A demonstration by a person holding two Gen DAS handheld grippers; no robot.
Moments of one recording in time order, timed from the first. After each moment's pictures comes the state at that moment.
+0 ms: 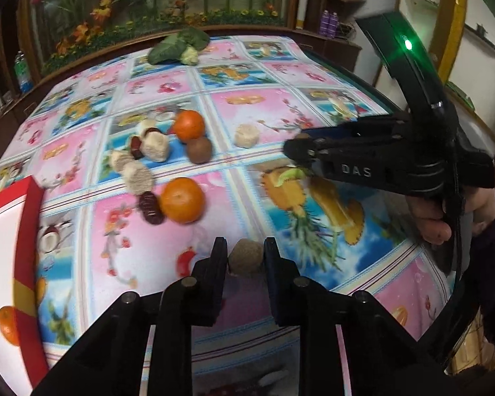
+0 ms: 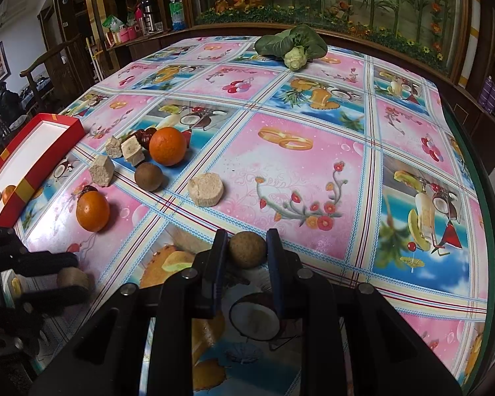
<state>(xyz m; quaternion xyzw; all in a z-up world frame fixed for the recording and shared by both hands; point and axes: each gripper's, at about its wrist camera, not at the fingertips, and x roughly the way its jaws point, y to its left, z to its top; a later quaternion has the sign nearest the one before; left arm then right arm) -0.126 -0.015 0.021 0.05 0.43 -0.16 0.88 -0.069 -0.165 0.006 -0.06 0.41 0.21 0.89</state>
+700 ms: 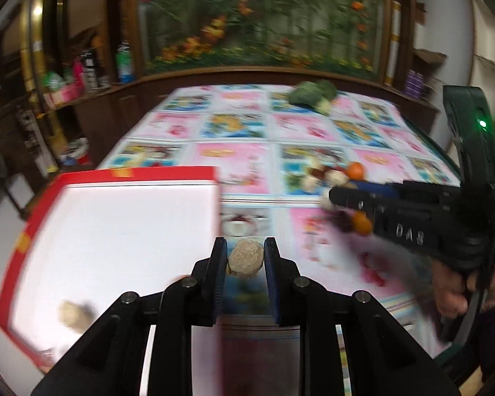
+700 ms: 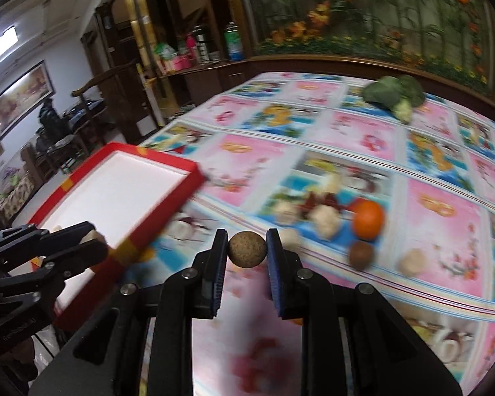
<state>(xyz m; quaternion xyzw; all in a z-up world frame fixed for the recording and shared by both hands) -0.160 0.121 0.059 0.00 0.35 0.03 0.93 -0.105 -0.012 0.041 -0.02 0.34 0.33 0.88</state>
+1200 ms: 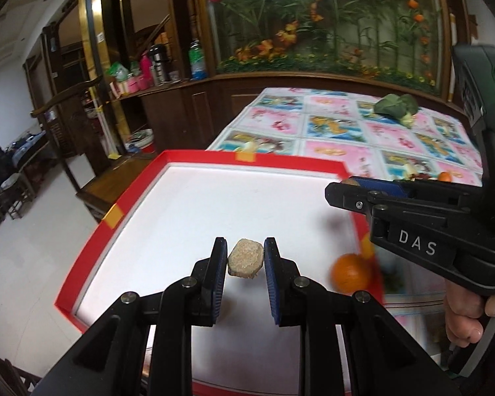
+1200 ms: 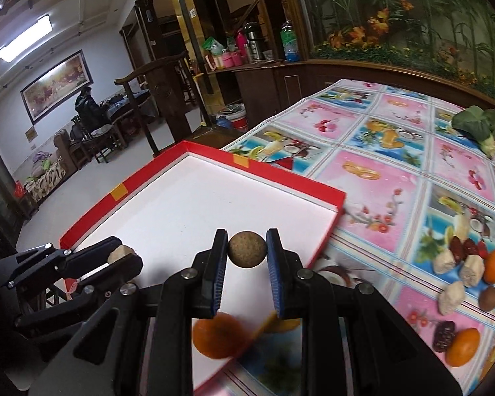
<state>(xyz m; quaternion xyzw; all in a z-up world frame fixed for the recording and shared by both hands) -0.185 0.205 0.048 0.00 0.34 0.16 0.93 -0.126 0.115 0.044 -0.03 0.32 0.41 0.85</state>
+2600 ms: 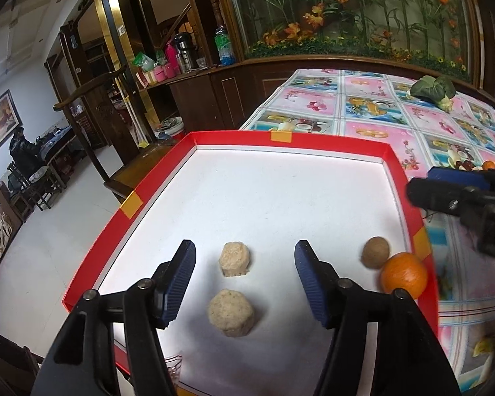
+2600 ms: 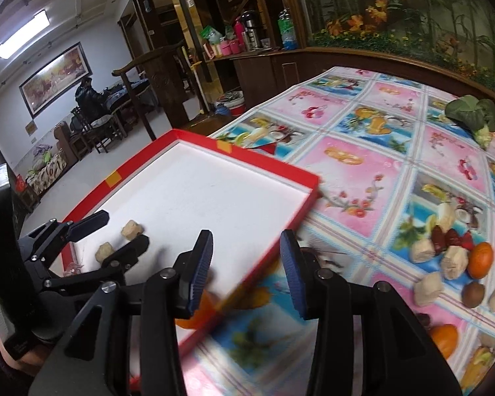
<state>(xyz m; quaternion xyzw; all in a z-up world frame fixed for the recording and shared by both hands) -0.174 0.215 0.035 0.02 0.37 0.22 0.90 -0.118 0.075 0.046 -0.03 0.35 0.40 0.85</state>
